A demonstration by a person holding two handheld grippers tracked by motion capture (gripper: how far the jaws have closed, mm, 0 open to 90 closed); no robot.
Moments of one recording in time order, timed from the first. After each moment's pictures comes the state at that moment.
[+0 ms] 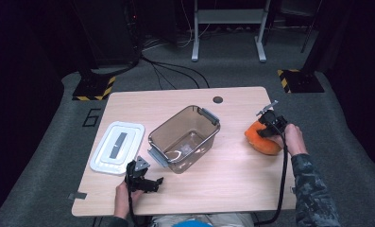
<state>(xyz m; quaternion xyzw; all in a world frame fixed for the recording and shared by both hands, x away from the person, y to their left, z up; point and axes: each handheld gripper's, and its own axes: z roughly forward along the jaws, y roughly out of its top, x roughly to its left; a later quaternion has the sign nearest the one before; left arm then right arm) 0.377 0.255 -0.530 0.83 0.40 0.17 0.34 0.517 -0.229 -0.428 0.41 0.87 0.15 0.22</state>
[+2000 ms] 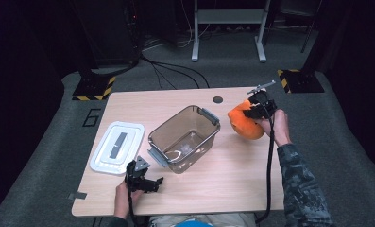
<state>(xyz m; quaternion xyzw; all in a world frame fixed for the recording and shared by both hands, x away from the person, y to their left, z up) 0.377 0.254 -0.531 0.83 0.41 0.17 0.35 0.527 -0.181 -0.358 0.46 0.81 0.28 0.21</state>
